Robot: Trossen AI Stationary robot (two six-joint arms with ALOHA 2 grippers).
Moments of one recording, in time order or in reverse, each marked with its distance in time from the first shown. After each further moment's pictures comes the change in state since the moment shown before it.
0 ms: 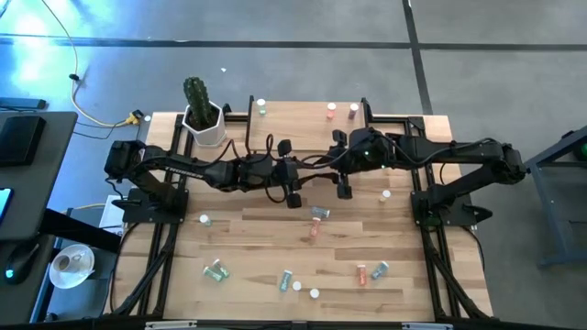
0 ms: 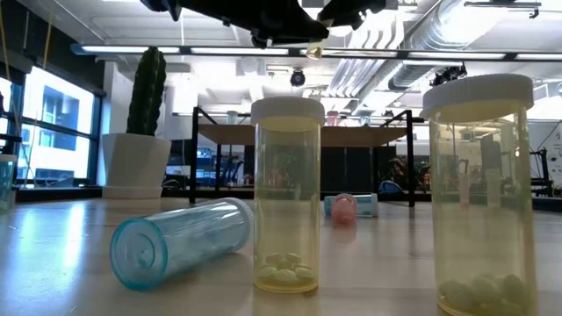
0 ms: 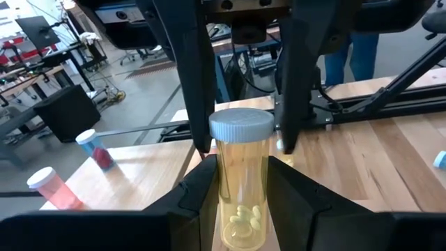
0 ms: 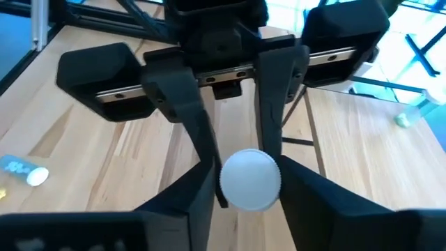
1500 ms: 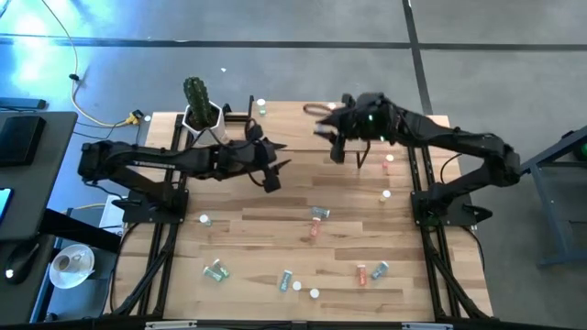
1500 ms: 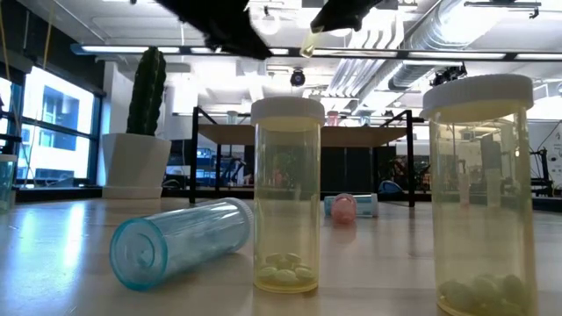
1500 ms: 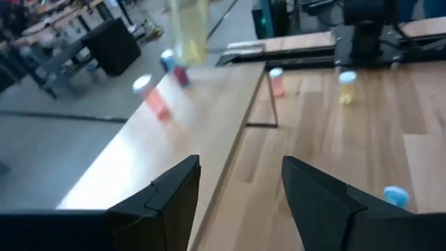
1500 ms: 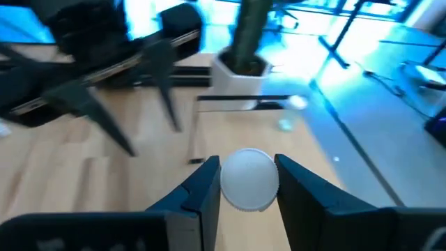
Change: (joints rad) left arm 0.081 -0.267 -0.078 -0.412 -0.123 -0.093; right arm -0.241 0.044 0.144 0.018 0.020 0.002
